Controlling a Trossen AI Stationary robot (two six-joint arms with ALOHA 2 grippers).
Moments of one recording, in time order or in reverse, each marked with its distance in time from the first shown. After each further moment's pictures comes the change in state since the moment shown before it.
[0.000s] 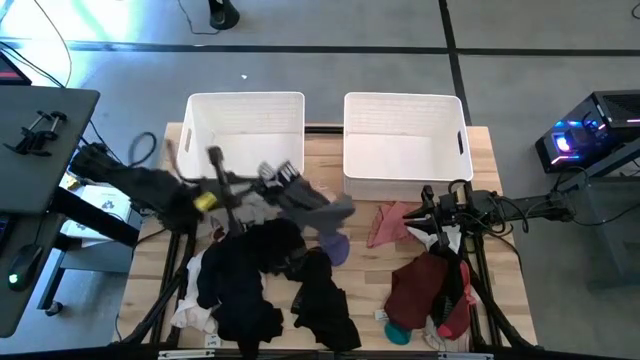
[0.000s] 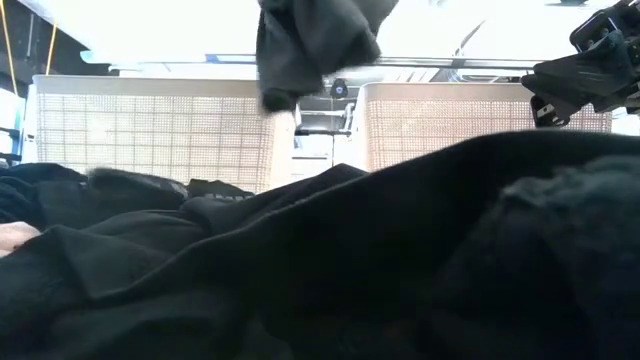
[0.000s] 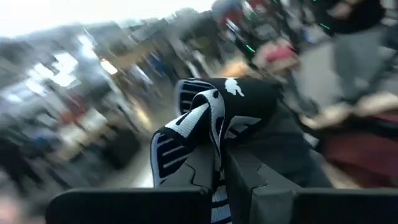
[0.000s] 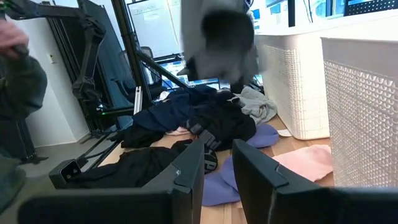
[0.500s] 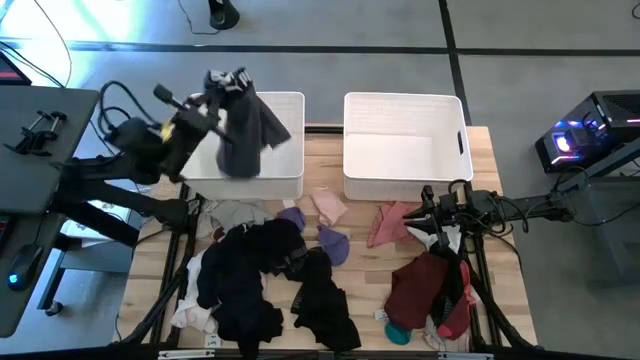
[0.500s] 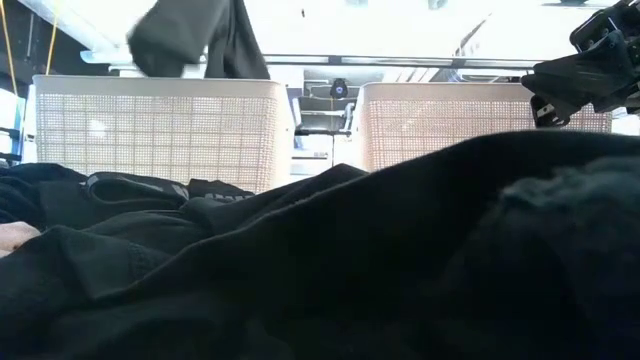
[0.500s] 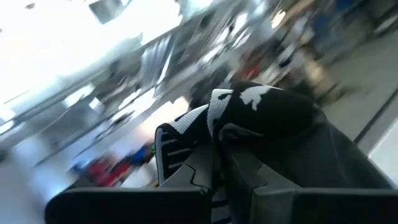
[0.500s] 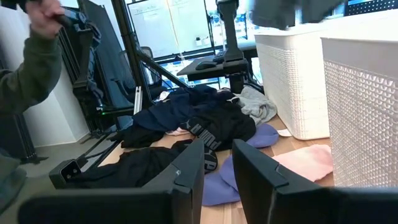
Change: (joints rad) left arm 0.472 -0.065 0.000 0.338 -0.232 0.520; right arm 0.000 0.000 0.000 0.000 0.000 0.000
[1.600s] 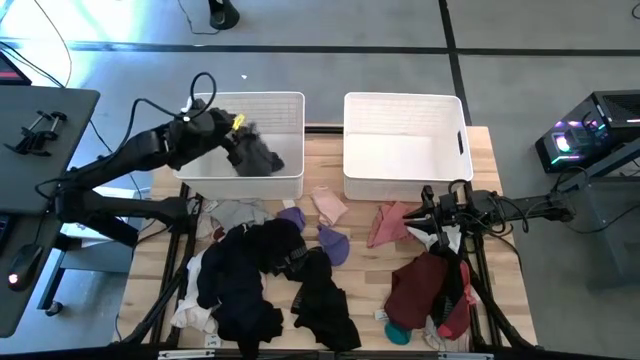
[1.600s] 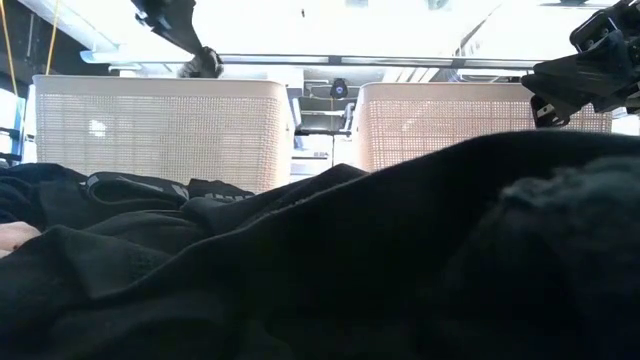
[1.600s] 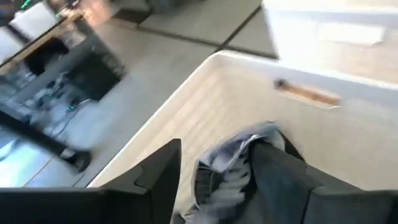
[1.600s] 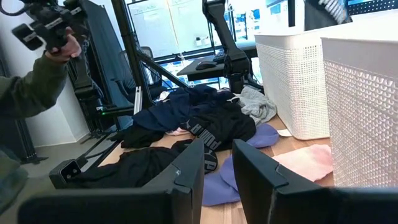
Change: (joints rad) left arm 0.355 0.012 -0.001 -0.983 0.482 -0.898; right arm 0.000 0.000 0.000 0.000 0.000 0.000
